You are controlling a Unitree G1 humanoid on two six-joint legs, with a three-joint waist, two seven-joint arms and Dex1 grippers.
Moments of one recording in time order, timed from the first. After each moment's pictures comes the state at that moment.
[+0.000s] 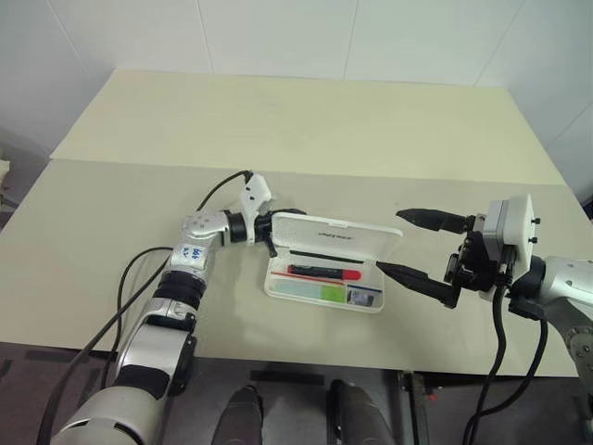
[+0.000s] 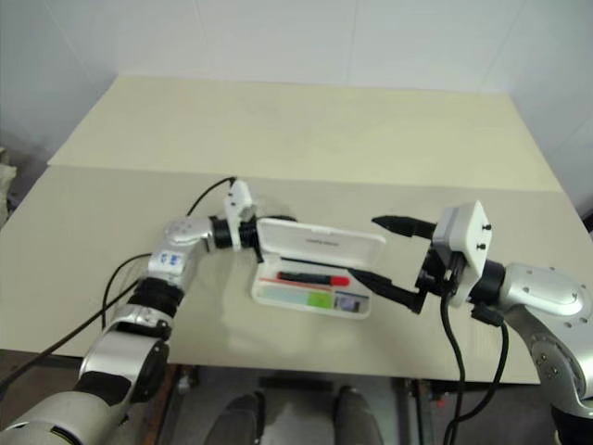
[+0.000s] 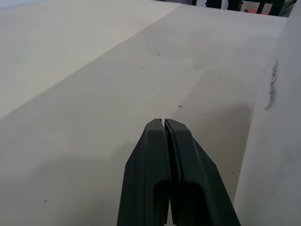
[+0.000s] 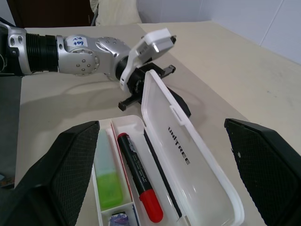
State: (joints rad) left arm -0.85 0.31 -0.05 0.72 -0.17 -0.04 -1.01; right arm -0.14 -0.81 -0.28 -0.59 0.75 0.50 0.85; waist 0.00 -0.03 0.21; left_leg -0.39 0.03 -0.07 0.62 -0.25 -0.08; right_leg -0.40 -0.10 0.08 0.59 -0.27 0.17
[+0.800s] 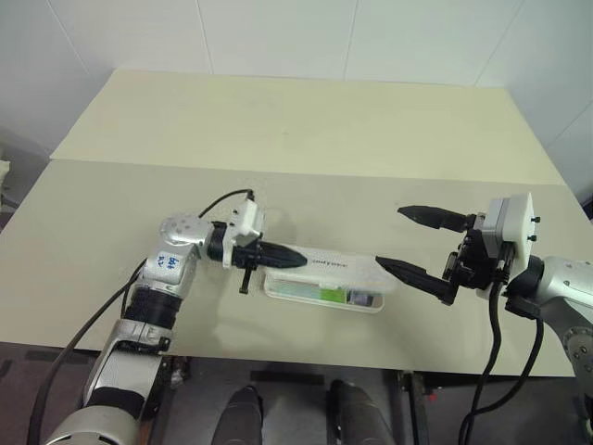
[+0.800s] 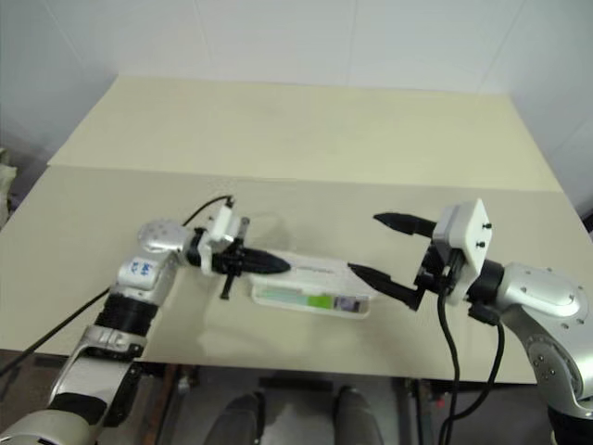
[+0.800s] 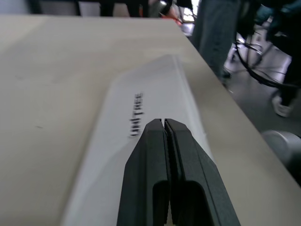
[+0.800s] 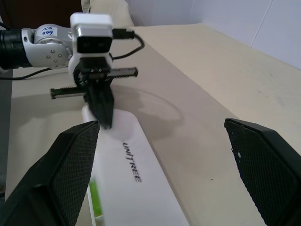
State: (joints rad) left arm -0.69 0.45 -0.15 0.33 -0.31 0.13 -1.44; right arm -0.14 -0.80 -0.28 -0.59 0.75 0.50 0.81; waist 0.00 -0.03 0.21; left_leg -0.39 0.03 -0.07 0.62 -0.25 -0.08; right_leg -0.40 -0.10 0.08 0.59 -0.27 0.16
